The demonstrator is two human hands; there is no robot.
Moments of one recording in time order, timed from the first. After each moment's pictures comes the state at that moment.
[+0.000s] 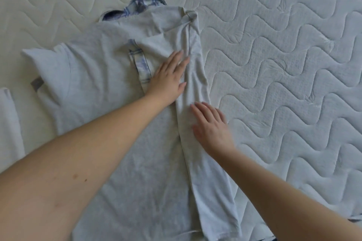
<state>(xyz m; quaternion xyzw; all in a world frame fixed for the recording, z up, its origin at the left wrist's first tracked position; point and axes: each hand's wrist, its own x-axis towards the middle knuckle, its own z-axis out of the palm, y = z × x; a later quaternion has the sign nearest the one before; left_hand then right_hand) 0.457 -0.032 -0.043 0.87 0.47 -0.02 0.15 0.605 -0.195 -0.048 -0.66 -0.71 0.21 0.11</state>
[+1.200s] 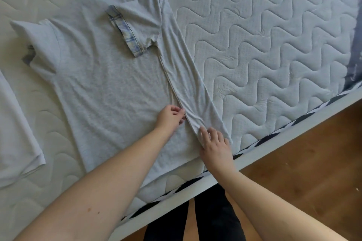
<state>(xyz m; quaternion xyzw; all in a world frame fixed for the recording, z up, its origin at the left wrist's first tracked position) 0.432 -0.305 -0.048 0.39 0.65 0.13 0.64 0.536 -0.454 -0.017 -0.79 -0.56 0.24 -0.08</state>
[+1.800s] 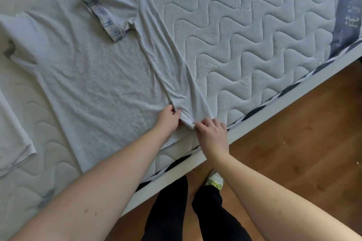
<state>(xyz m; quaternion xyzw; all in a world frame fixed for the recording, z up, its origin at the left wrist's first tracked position) 0.441 -0.377 -0.053 0.46 0.64 0.03 0.62 0.547 -0.499 -0.015 -0.81 -0.56 0.15 0.06</state>
